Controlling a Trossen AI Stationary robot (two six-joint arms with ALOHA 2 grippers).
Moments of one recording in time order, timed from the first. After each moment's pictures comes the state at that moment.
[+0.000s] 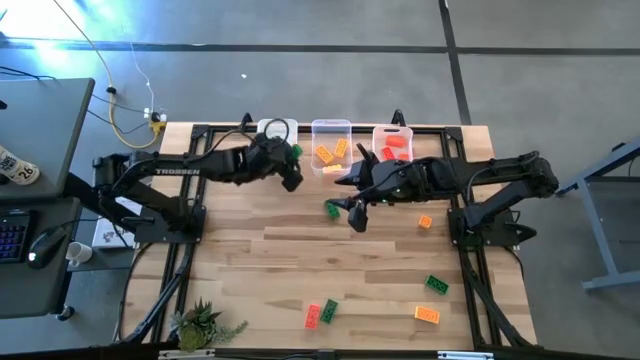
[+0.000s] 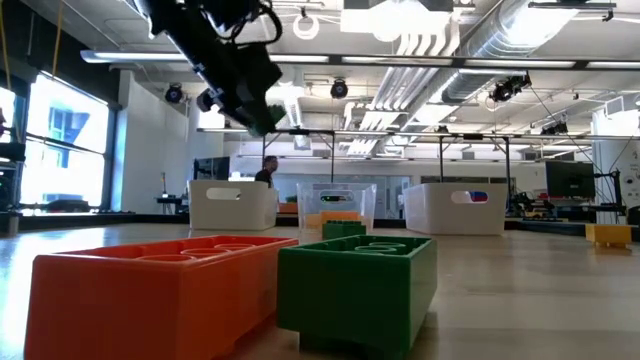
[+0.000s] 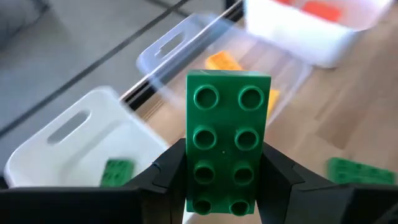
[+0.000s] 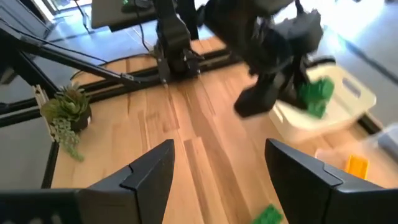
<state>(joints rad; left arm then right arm) 0.38 1.38 0.92 -0.28 -0.45 -0.23 0.15 1.45 1.52 -0.59 0.28 0.29</state>
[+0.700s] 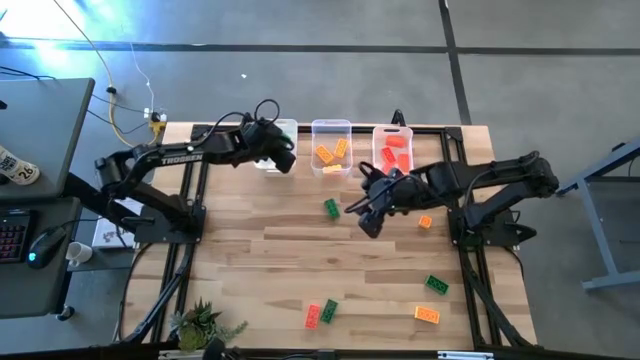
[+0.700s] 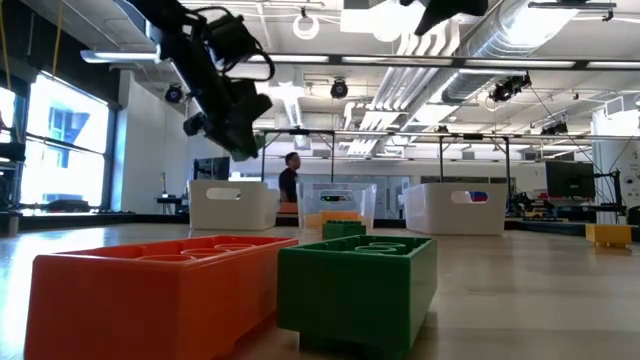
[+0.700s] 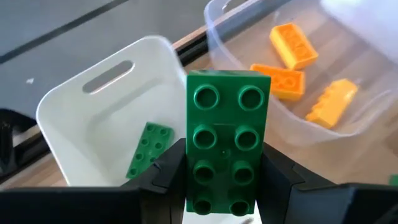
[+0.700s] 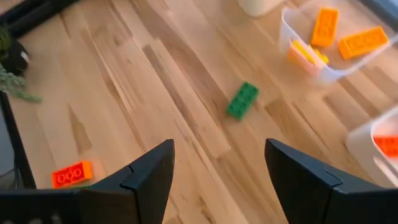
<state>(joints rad) 0.62 1.42 0.92 -0.35 -0.29 -0.30 0.19 1.45 1.52 -1.03 0.28 0.69</state>
